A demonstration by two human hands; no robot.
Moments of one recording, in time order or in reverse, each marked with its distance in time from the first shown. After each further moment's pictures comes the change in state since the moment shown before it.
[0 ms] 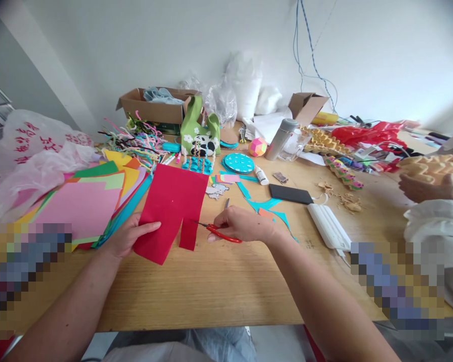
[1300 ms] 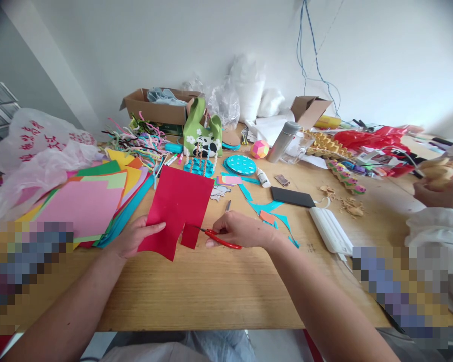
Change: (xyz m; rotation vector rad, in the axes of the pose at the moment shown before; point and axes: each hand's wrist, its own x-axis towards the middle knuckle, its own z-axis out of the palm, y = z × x) left_hand 0.002 -0.005 0.007 -0.143 -0.044 -0.088; right_hand 0.003 0.000 0.006 0.040 -0.074 0.043
